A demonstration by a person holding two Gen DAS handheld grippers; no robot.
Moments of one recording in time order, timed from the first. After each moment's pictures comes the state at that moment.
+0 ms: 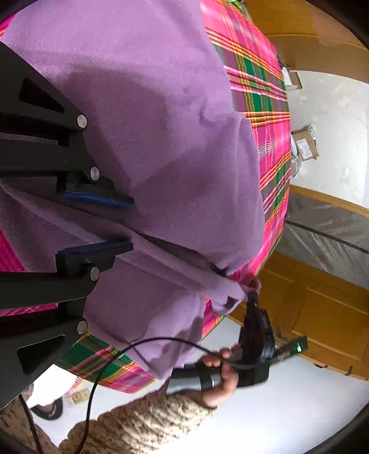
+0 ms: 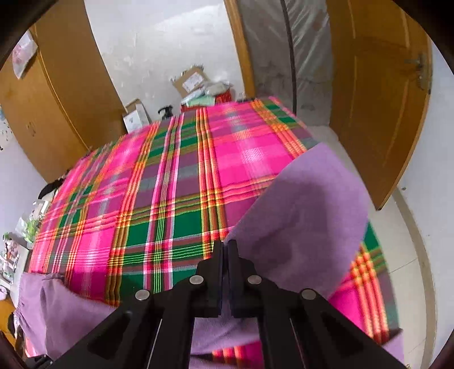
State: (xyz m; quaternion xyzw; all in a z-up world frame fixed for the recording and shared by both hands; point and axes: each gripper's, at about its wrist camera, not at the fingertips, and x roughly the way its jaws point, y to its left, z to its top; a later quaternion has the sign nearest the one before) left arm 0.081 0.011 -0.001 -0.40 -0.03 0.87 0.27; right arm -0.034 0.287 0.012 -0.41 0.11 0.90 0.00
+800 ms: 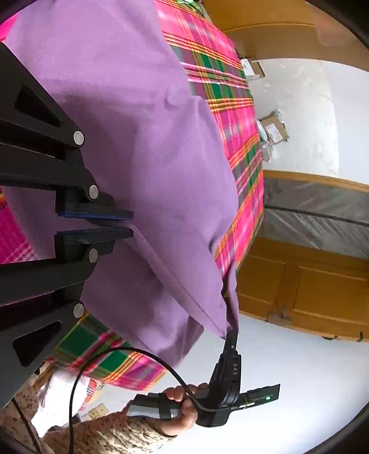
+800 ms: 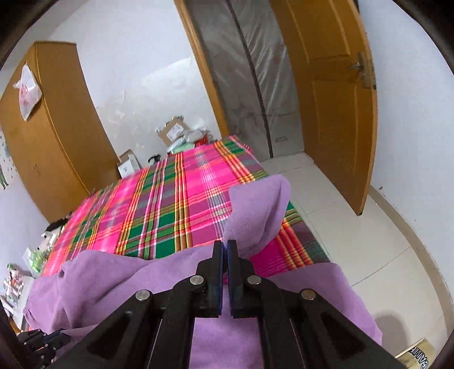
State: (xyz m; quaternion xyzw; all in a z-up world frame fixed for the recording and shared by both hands) left arm 0.110 0.033 0.024 -0.34 0.02 0.89 0.30; right arm 0.106 0.329 0.034 -0.30 0.16 0.94 0.06
